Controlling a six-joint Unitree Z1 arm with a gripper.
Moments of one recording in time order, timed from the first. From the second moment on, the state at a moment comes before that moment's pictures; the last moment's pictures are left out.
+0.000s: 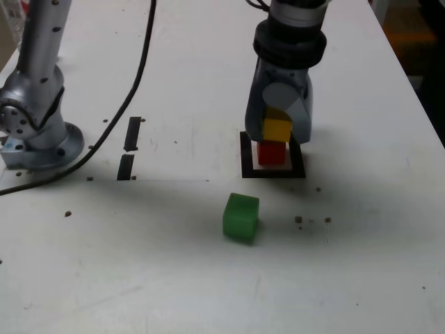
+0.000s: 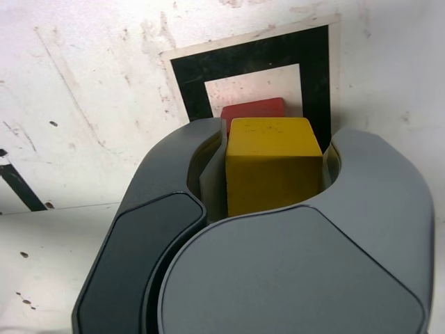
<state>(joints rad) -0.10 2.03 -1.58 1.23 0.00 0.10</state>
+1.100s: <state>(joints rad) -0.09 2.03 -1.56 1.22 -0.03 0.10</state>
